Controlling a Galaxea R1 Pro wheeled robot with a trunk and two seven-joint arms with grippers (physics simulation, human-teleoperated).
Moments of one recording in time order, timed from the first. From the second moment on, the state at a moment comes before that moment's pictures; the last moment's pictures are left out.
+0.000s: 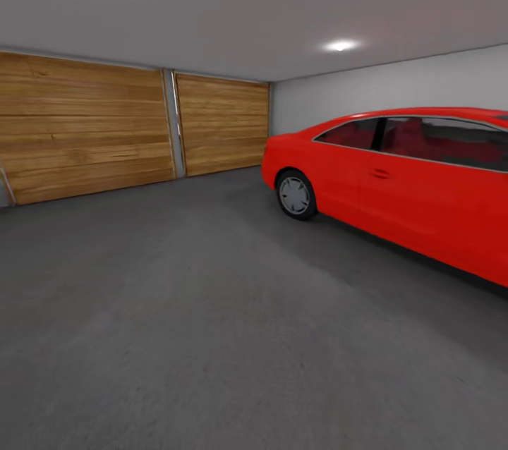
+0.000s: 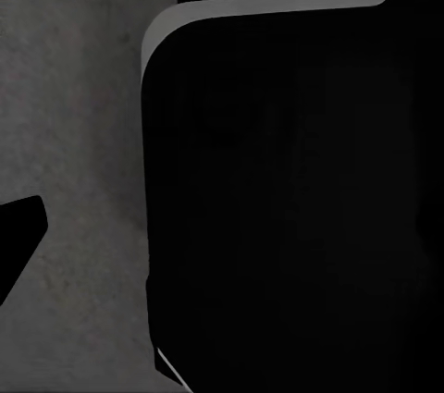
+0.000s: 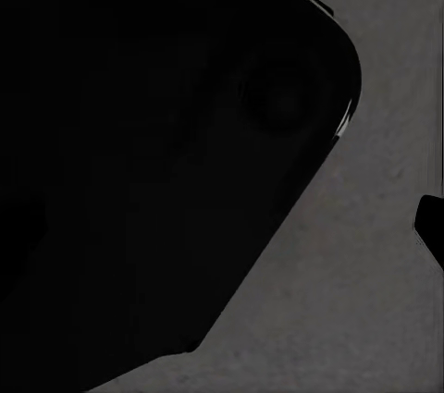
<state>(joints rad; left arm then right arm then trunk) 0.00 0.01 0.00 -0.03 0.00 -0.03 0.00 0.00 0.02 0.54 0.00 -0.02 -0.01 0.00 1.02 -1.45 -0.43</state>
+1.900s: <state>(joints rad) 0.00 0.01 0.00 -0.03 0.00 -0.03 0.00 0.00 0.02 0.55 0.01 -0.02 -0.04 0.00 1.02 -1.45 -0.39</state>
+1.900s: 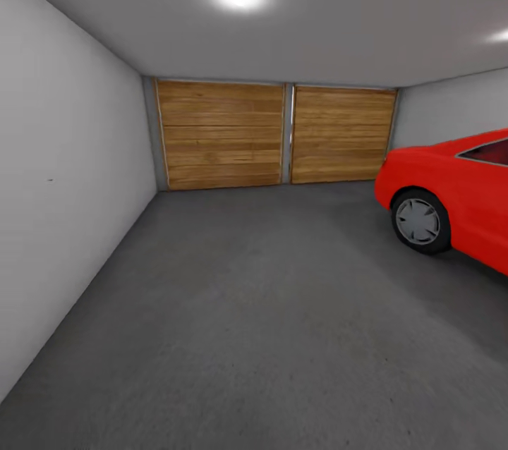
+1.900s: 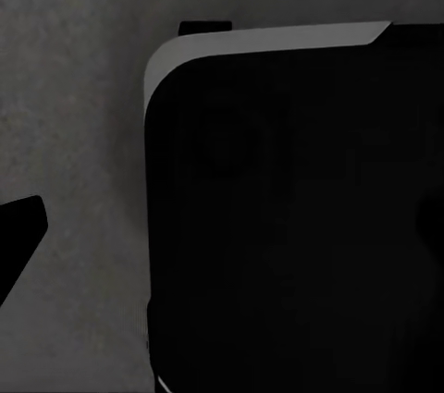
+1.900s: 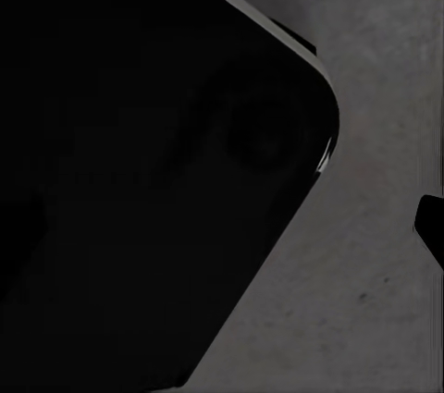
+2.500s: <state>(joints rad) 0.00 0.01 0.00 -0.03 0.00 -0.03 0.00 0.00 0.02 0.55 0.01 -0.02 -0.04 0.00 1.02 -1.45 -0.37</state>
